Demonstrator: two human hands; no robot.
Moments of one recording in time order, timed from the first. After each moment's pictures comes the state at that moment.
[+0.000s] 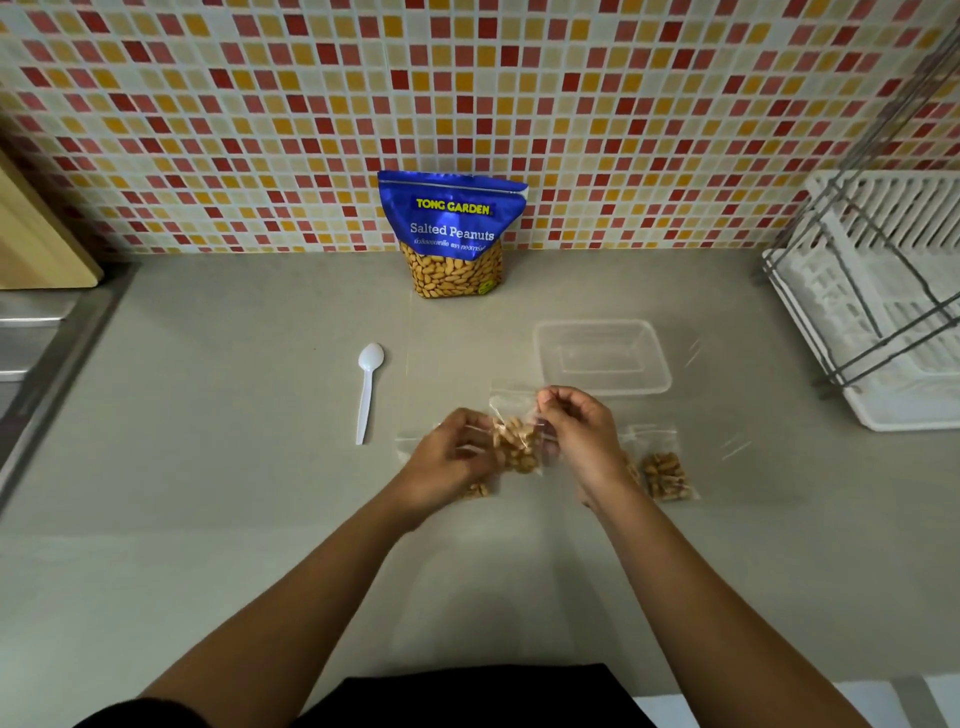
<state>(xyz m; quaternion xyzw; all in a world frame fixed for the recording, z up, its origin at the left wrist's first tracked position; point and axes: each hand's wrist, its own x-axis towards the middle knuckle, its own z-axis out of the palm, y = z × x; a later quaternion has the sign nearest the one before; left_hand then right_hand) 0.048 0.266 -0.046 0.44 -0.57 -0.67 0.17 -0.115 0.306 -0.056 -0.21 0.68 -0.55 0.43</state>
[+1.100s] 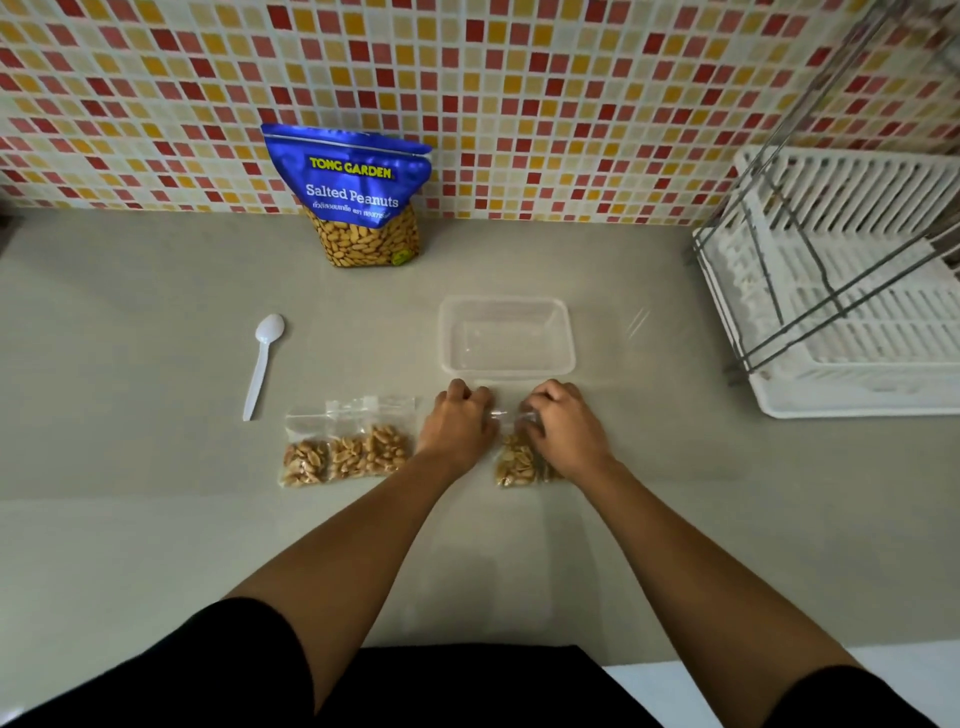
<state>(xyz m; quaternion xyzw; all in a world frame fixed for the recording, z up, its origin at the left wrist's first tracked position) -0.103 0.283 -0.097 0.50 -0.82 -0.28 0.01 -0.248 0.343 -0.094 -0.64 0.75 -0.11 0.14</state>
